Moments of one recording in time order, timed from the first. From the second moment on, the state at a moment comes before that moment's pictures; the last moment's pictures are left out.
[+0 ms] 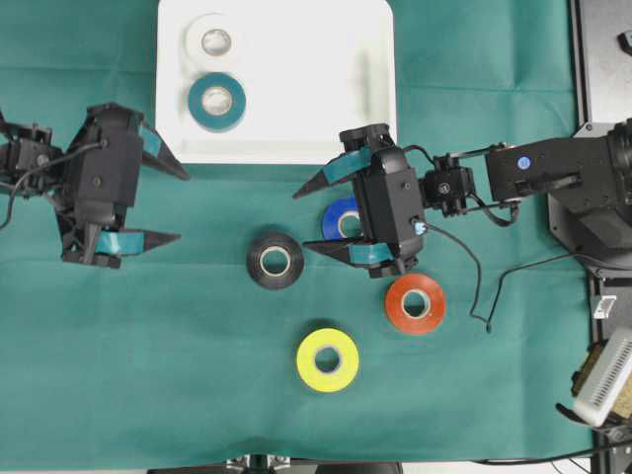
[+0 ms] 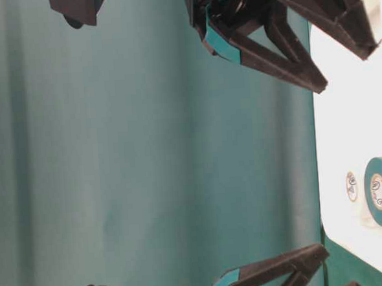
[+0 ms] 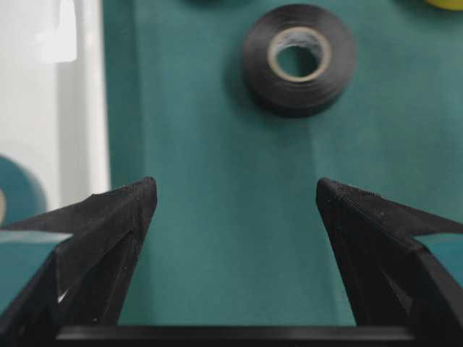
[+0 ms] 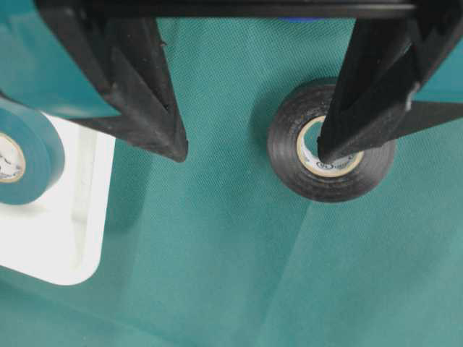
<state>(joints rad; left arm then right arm) -0.10 -0.26 0.84 -0.02 0.10 0.09 0.09 -0.12 0.85 -0.11 -0.23 0.03</state>
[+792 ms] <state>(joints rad) -0.12 -0.26 0.84 -0.02 0.09 0.08 0.09 -0.12 0.85 -0.11 -0.23 0.03</state>
